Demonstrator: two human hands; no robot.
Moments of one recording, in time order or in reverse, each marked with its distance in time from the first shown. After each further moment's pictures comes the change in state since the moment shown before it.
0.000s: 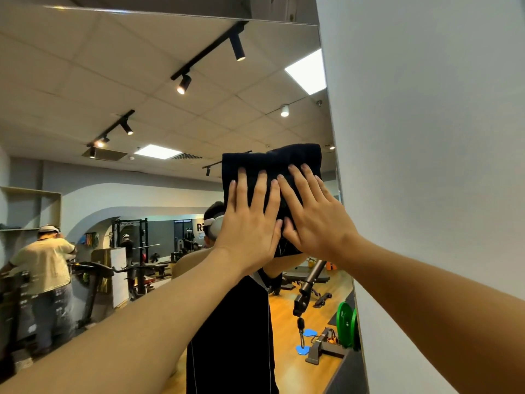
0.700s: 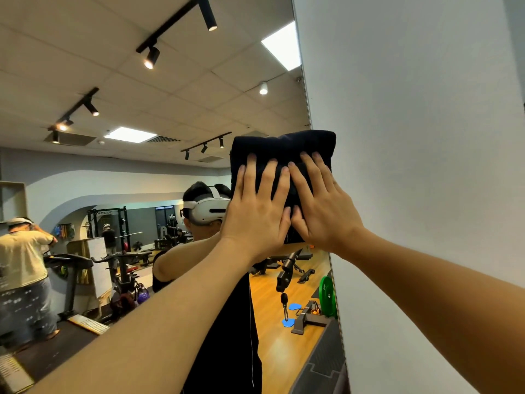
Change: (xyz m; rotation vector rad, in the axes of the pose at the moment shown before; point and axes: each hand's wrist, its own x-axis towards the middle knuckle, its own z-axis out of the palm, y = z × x) left_hand 0.000 0.057 0.012 -0.098 0.040 0.071; right_hand -0.057 0.031 0.019 0.111 0.024 0.137
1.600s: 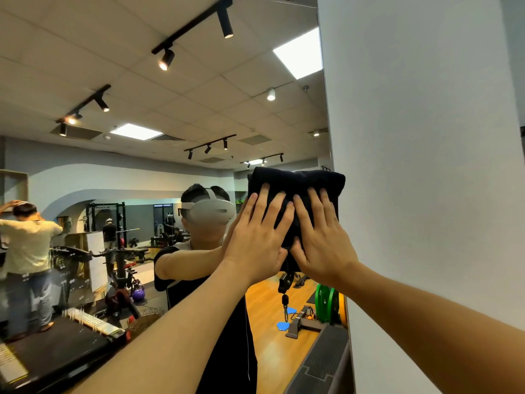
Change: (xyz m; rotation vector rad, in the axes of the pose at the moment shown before) left_hand -0.051 -0.027 -0.010 0.030 -0.130 0.103; right_hand -0.033 -0.060 -0.007 0.044 -0.159 0.089
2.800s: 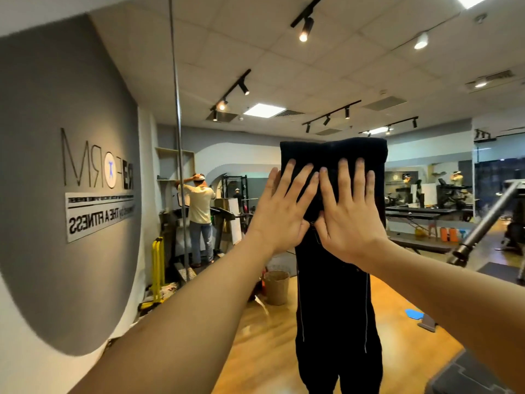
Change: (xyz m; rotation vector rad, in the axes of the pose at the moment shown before) left_hand -0.236 -0.282 -0.075 0.278 -0.276 -0.152; right_hand 0.066 -0.372 0.015 0.143 0.049 -0.151
